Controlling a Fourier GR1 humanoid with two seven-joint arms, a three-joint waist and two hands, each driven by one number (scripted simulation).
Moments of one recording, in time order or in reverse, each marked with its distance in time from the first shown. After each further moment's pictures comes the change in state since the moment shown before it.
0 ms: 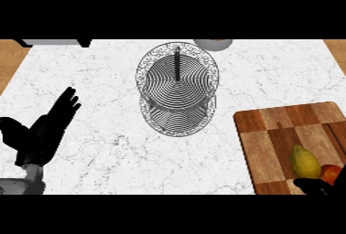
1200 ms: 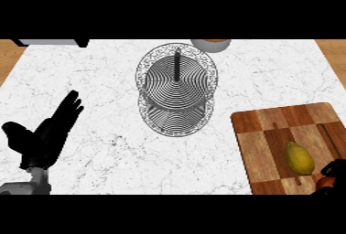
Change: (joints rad) left arm 0.026 -0.098 0.064 -0.014 -0.096 -0.066 0.011; right arm -0.009 -0.034 -0.053 0.147 0.045 0.093 -0.134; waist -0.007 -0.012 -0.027
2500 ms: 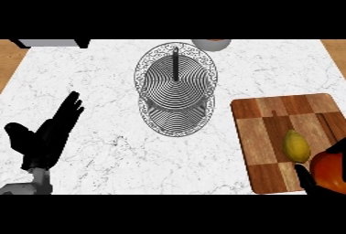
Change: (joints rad) left arm 0.004 -0.024 0.016 0.004 -0.026 -0.012 0.001; right arm -0.040 -0.110 0.036 -0.608 -0.457 0.084 -0.470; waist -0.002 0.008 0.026
